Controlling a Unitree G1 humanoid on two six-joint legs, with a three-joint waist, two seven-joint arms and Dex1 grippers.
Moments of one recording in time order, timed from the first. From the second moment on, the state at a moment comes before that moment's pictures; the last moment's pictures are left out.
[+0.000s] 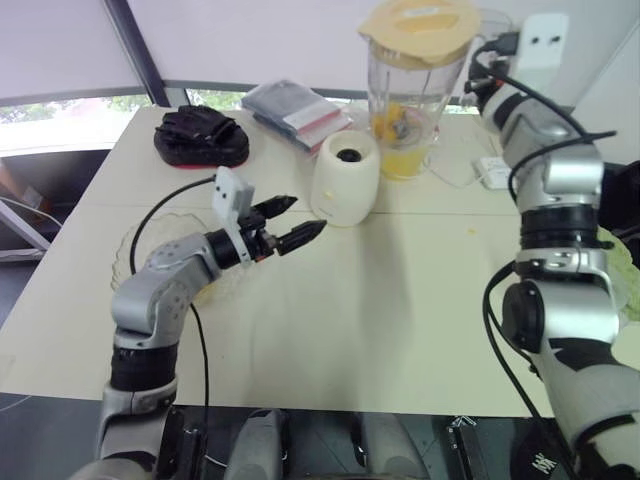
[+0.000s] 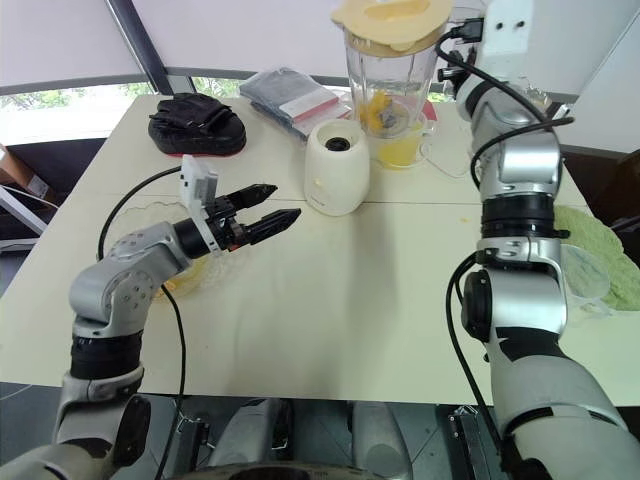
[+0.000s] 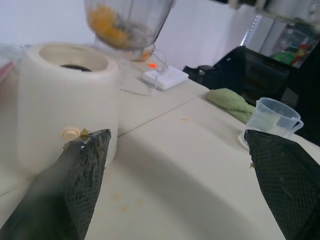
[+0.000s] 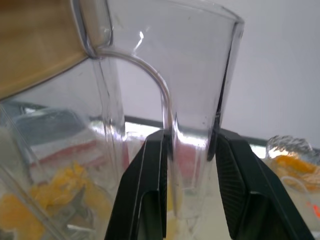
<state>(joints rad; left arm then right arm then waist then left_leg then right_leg) -0.42 0.33 0.14 -0.33 -0.56 0.74 -0.71 -1.19 -0.45 -0.18 0.64 0.12 0.40 0.14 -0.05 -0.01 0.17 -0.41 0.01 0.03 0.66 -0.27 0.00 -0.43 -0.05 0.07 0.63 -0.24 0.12</state>
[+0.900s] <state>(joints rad) -0.34 0.40 0.13 -0.41 -0.61 0.72 -0.60 -1.35 -0.29 -0.18 0.85 0.13 0.35 0.09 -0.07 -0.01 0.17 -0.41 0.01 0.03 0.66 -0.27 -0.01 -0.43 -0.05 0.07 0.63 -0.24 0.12</state>
